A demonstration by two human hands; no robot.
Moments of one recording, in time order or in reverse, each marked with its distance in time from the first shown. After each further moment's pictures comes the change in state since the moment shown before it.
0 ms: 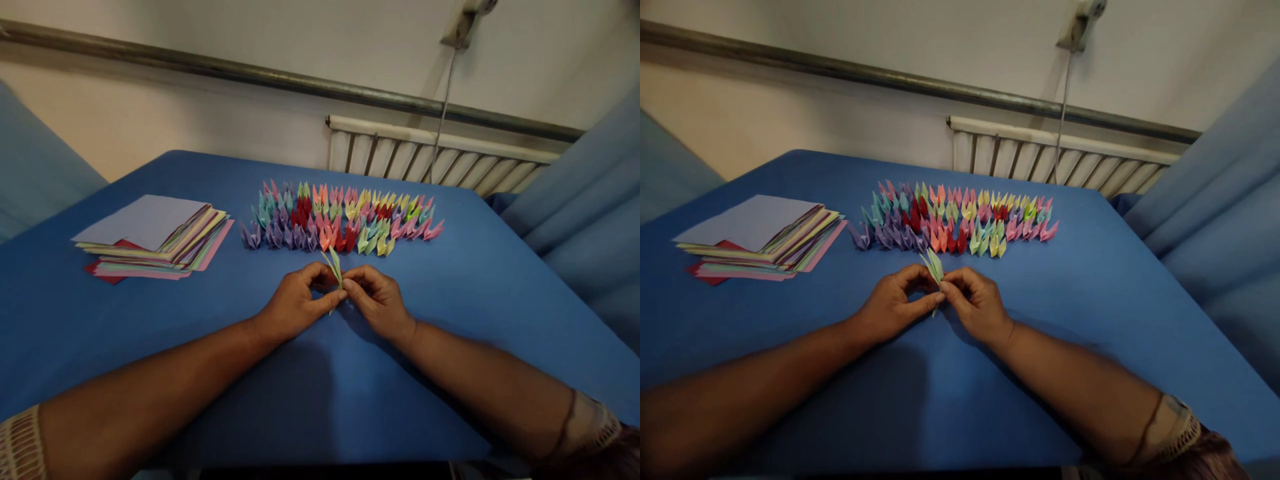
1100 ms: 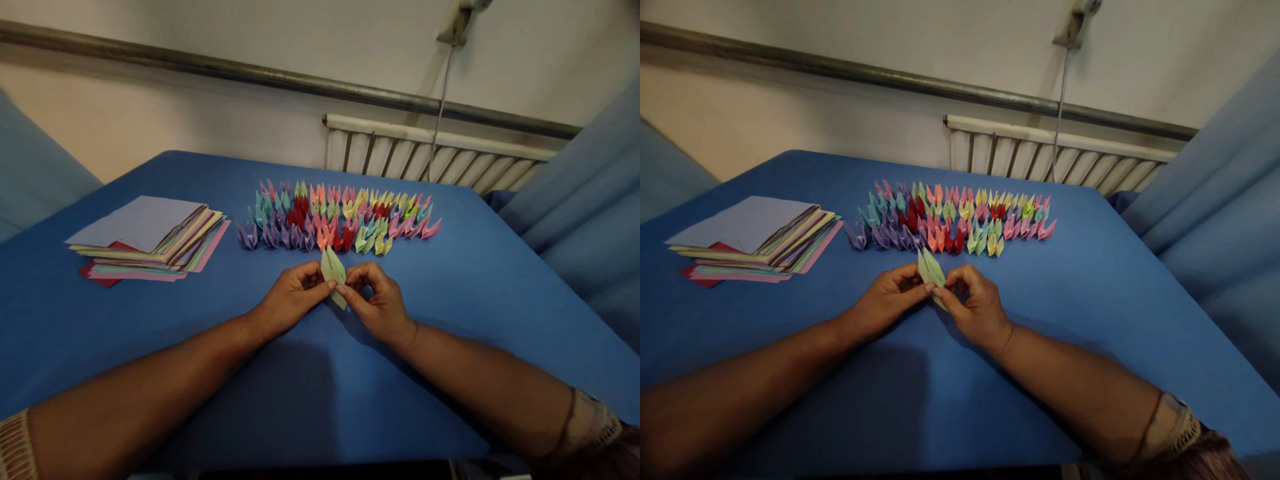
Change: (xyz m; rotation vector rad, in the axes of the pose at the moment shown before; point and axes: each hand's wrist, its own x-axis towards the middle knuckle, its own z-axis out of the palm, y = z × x) left_hand 0.006 -0.009 0.000 -0.478 -0.085 -0.153; right_hand -0.001 -0.004 0.001 -0.168 0.079 -0.193
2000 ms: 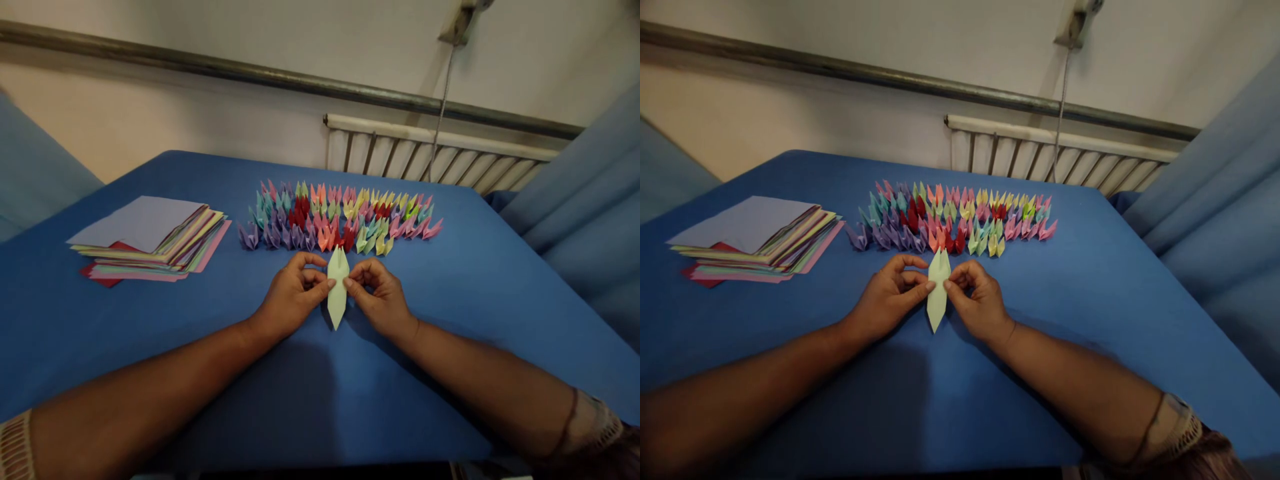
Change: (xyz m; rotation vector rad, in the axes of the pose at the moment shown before) left_hand -0.005 0.006 0.005 0.111 0.174 -0.003; right_hand 0.003 0.005 0.003 0.179 0.029 0.210
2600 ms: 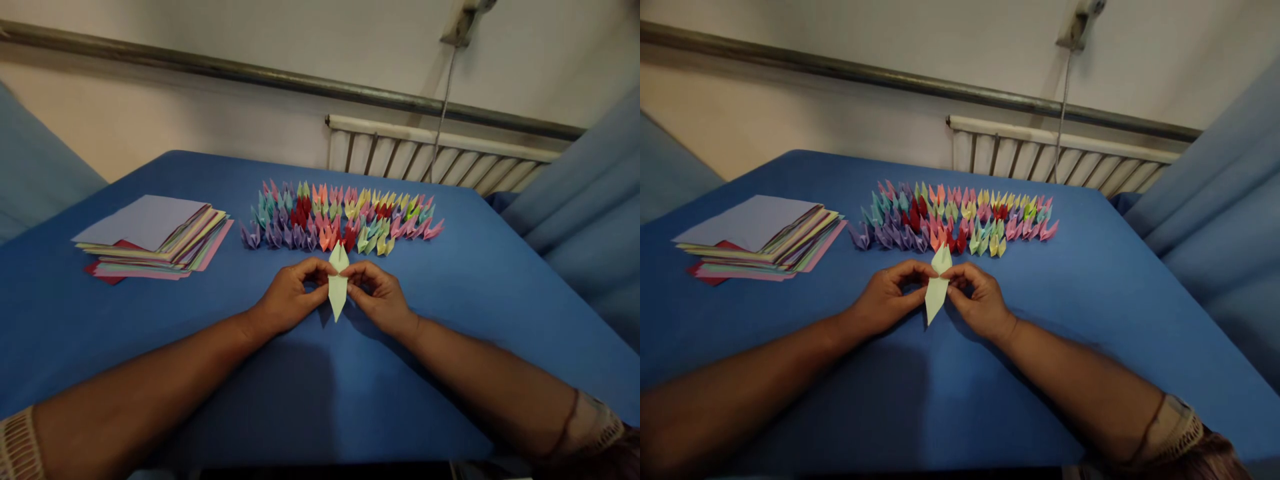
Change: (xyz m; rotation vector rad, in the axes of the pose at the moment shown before) left_hand 0.005 -0.002 -0.011 0.240 -0.090 0.218; right_hand 0.004 0.006 -0.006 -0.010 -0.121 -0.050
